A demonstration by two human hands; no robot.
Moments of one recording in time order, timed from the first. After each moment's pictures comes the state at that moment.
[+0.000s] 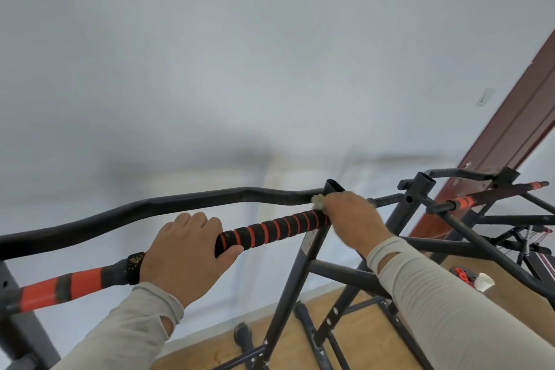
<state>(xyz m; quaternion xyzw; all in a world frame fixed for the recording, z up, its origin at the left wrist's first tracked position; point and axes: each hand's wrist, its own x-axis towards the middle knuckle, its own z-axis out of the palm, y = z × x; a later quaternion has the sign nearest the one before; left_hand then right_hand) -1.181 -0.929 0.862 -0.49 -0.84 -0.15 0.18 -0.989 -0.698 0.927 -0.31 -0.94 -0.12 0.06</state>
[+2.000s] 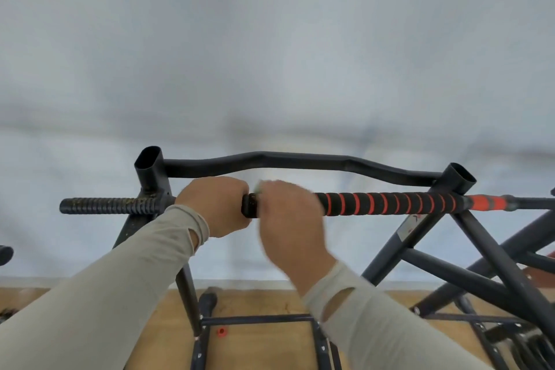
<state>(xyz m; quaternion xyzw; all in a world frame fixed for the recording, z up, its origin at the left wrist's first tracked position) -1.244 -1.024 0.880 -0.40 -0.92 -0.01 -0.01 -1.129 -0.925 0.864 -0.15 -0.95 0.06 0.26</state>
